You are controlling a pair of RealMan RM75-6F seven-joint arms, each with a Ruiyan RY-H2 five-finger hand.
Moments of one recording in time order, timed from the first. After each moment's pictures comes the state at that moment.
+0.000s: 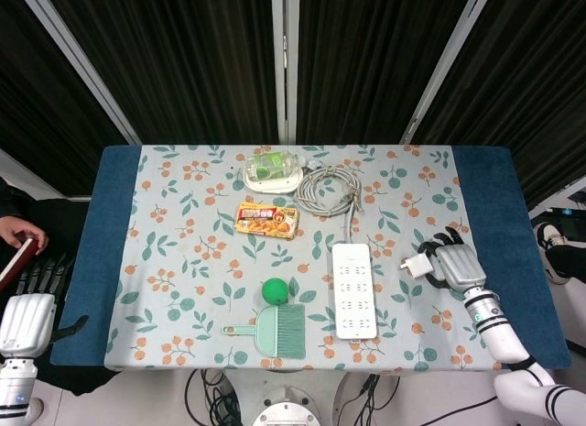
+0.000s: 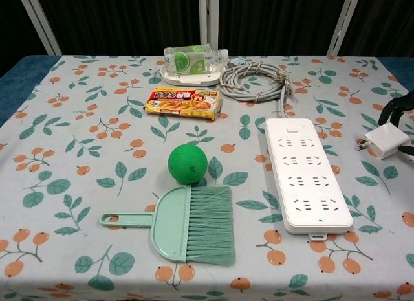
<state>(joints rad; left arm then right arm) -0.06 -1.19 -0.02 -1.56 1.50 1.50 0.06 0.44 -1.47 0.07 -1.15 -1.39 1.01 0.08</state>
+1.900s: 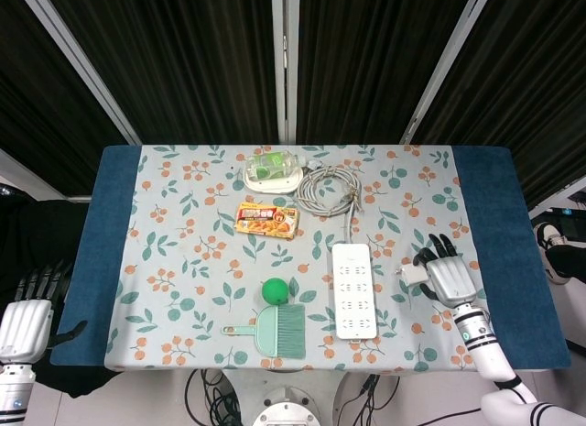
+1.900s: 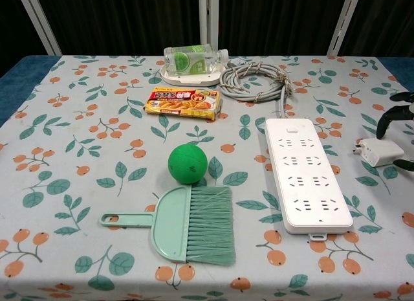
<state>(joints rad) -0.04 -1.23 -0.01 -1.50 1.51 1.51 -0.01 0.37 -1.56 0.04 -1.12 -1.44 1.17 -0.10</state>
